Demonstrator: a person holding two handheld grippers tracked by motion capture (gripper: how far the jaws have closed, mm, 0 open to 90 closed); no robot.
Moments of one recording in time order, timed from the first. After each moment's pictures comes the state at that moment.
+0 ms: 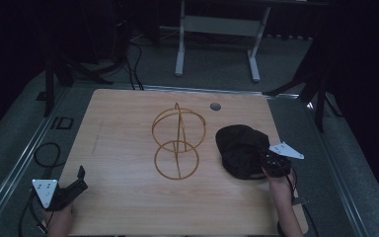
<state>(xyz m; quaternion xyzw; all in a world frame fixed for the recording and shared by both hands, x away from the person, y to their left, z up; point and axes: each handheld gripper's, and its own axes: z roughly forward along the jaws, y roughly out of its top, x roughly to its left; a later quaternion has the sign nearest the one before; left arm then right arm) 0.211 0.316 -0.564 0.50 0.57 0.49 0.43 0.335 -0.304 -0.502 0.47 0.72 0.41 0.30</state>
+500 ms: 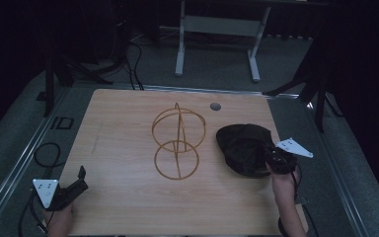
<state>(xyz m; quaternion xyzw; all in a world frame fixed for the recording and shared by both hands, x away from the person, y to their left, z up) 0.211 0.315 -0.564 0.50 0.57 0.49 0.44 0.330 -0.307 -0.473 0.47 0.70 0.44 0.32</state>
